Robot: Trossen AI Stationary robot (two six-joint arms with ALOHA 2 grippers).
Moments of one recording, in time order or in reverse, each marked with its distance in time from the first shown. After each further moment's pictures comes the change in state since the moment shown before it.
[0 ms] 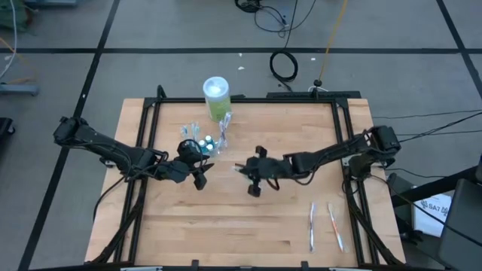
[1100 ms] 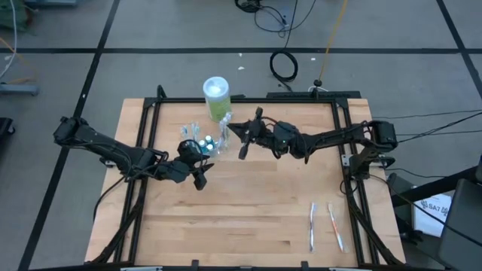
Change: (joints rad) left arm 0.000 0.000 0.000 0.000 -0.002 0.025; right arm -0.228 0.002 0.000 0.702 -0.018 -0.298
